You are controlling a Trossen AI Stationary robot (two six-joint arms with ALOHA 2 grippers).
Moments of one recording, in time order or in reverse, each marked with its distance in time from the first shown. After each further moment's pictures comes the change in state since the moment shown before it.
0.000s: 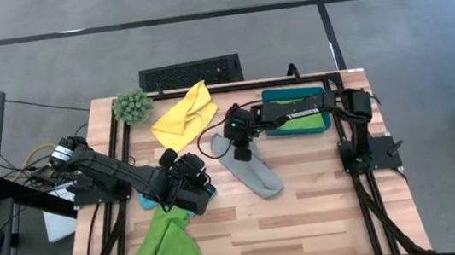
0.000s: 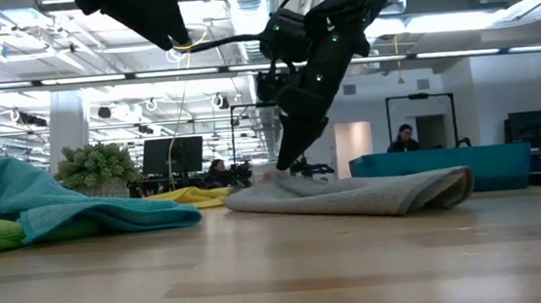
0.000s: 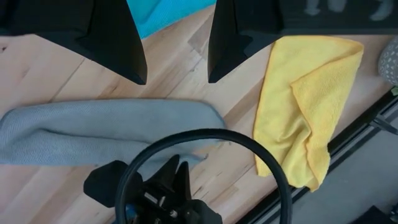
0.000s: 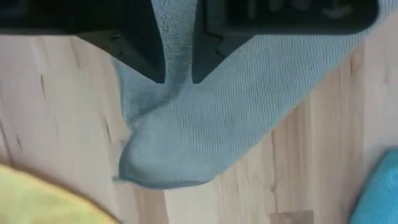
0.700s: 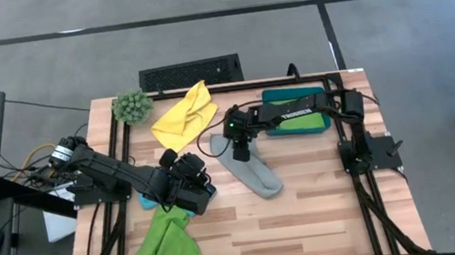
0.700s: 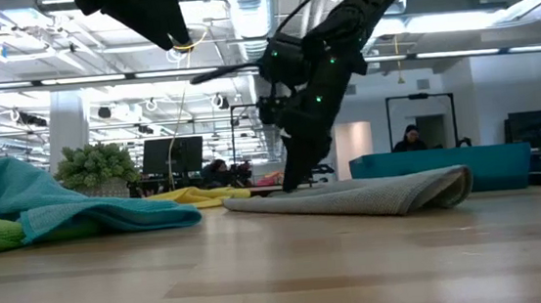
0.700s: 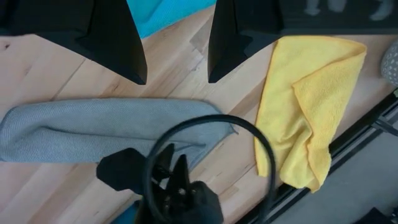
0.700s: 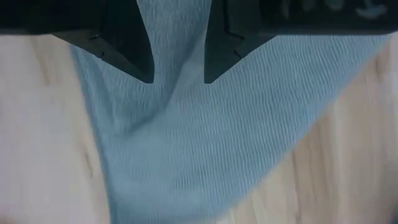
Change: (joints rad) left arm 0.000 0.000 0.000 0.004 -0.001 -0.012; right arm -0.023 0.067 -0.003 0.004 -0.049 0.052
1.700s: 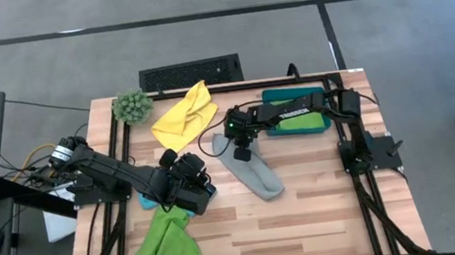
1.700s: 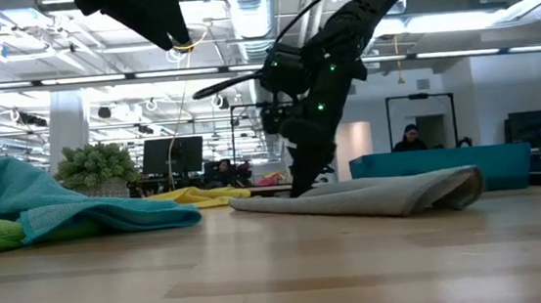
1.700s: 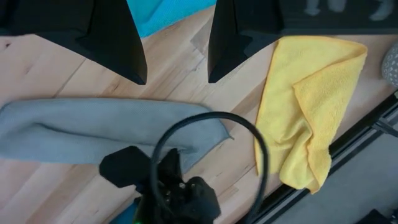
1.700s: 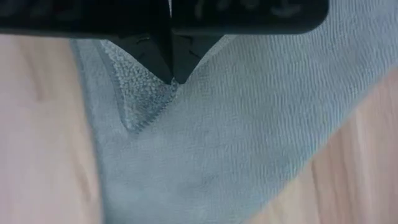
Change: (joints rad) left arm 0.000 0.000 0.000 0.000 0.000 -0.006; right arm -0.014 0.024 0.003 -0.039 -0.001 0.000
